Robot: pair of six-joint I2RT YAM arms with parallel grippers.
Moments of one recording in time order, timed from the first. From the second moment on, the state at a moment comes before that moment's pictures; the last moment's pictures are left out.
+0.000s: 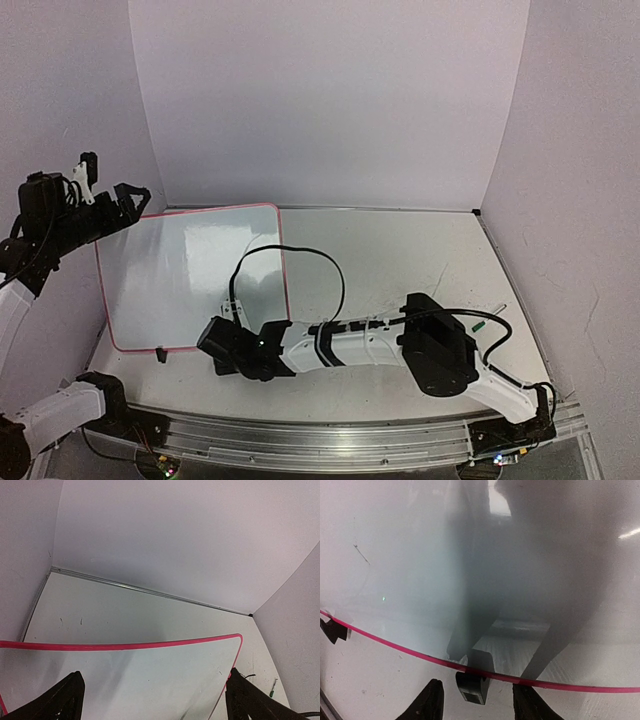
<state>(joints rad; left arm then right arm) -0.09 0.76 1.00 -0.50 0.22 -0.38 1.35 2.55 2.09 -0.43 0.43 0.88</state>
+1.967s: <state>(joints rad) -0.09 0.82 1.07 -0.53 0.21 -0.39 1.27 2.08 1.40 0.01 0.33 0.54</state>
